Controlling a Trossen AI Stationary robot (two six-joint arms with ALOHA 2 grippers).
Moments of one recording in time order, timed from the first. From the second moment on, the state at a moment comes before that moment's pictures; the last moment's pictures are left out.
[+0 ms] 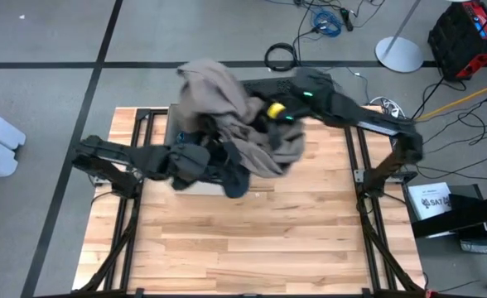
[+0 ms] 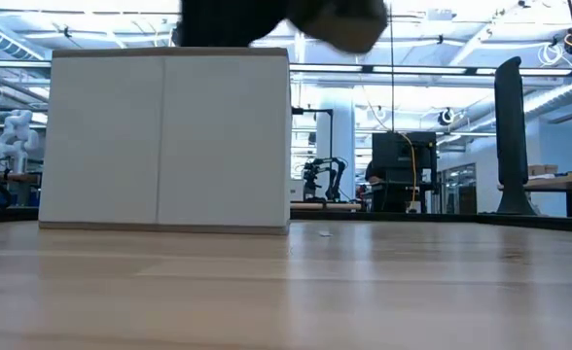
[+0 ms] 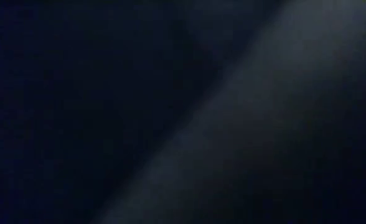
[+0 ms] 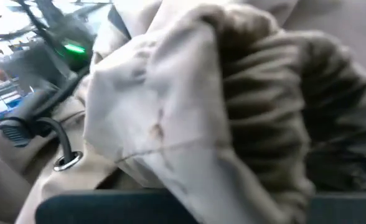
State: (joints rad) left arm -0.22 1.56 1.75 -0.35 -0.98 0.55; right arm -0.19 1.62 1.79 -0.25 -0.48 0.33
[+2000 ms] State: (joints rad) left arm 0.17 0.94 1.09 -0.75 -0.24 -0.30; right arm -0.33 2.16 1.92 -0.40 -0.59 0.26
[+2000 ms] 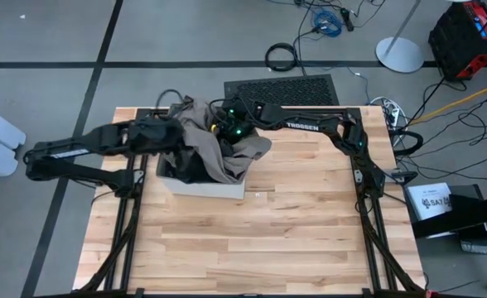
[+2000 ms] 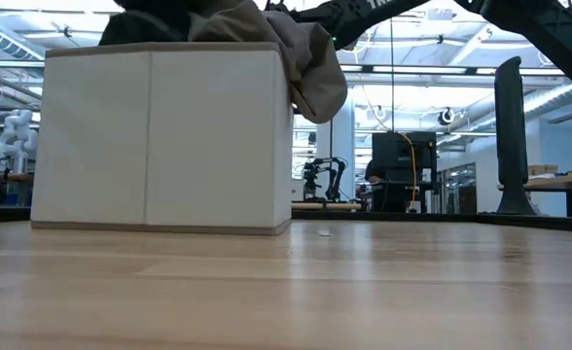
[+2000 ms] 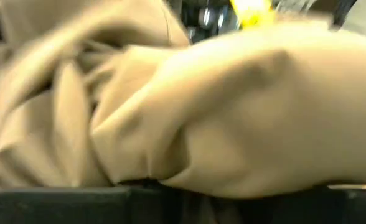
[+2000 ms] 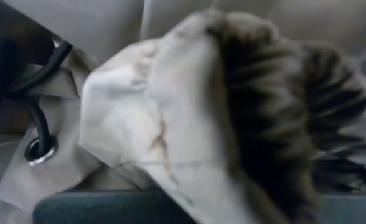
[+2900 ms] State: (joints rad) left arm 0.17 0.77 1.10 -0.75 0.11 -0.40; right arm -0.33 2.16 1.92 -0.40 -0.61 0.27
